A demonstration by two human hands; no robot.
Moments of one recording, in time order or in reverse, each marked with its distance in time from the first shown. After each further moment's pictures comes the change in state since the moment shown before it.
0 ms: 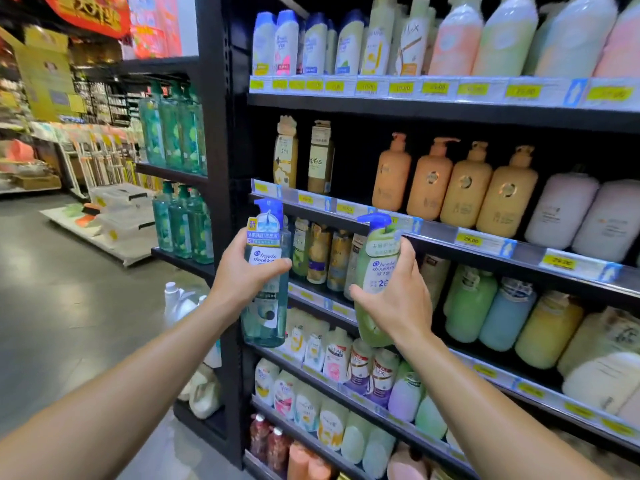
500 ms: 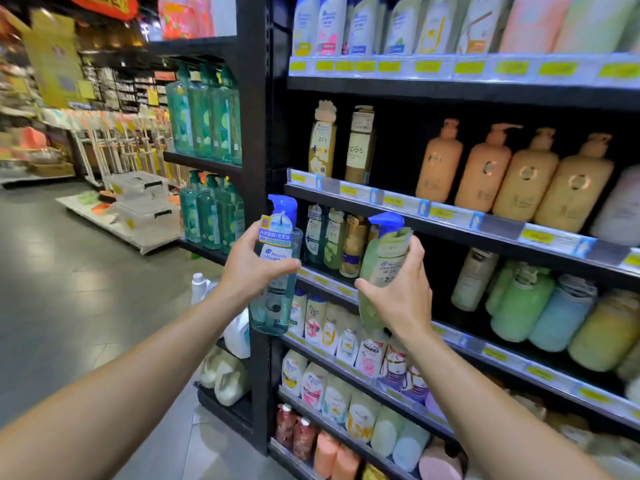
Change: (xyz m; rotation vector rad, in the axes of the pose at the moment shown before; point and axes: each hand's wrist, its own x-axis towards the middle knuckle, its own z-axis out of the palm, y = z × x) left_hand 0.029 -0.041 -0.077 0.042 -0.004 0.001; right_hand -0.003 -0.048 0.084 0.124 0.020 0.029
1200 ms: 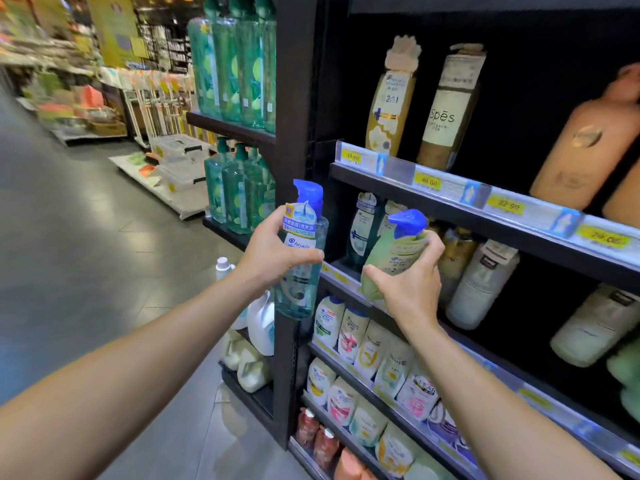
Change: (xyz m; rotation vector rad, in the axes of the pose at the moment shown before) left_hand 0.120 -0.111 -0.010 0.042 -0.013 -0.081; right_hand 0.101 0.040 0.180 0.235 -0.038 0.036
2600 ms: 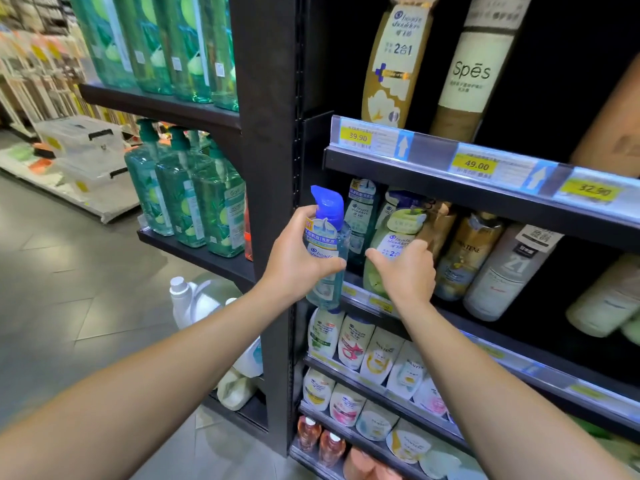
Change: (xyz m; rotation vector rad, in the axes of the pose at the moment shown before) left_hand 0.091 -0.083 0.029 -0.015 -0.194 0.081; right_hand 0.063 0.045 0.099 -0.495 0.146 0.356
